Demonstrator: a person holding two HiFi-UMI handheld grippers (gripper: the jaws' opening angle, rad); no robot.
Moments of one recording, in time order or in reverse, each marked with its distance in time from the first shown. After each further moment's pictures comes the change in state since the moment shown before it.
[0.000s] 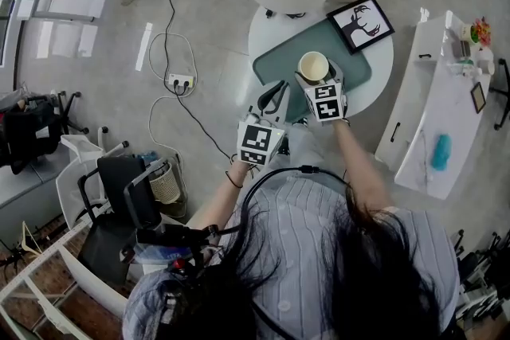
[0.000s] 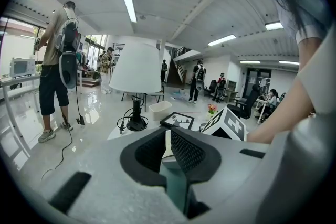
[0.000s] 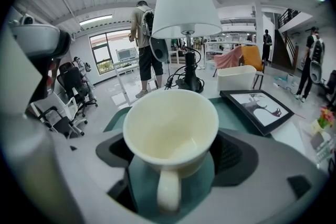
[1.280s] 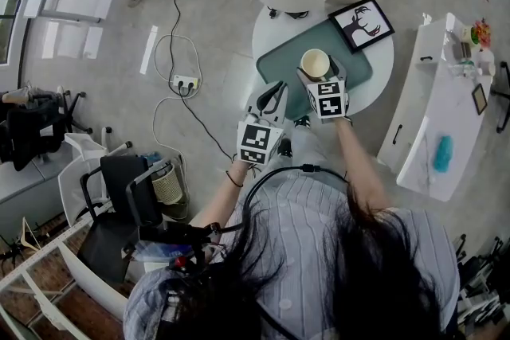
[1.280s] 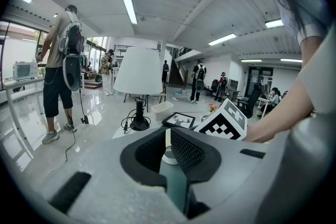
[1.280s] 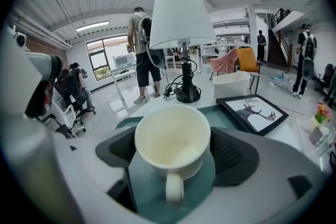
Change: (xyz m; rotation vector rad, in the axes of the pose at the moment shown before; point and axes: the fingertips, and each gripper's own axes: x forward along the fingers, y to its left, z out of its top) left arm -0.017 0.001 0.002 0.007 0.004 0.027; right arm -0.015 0.000 0.022 0.048 -0.047 -0.022
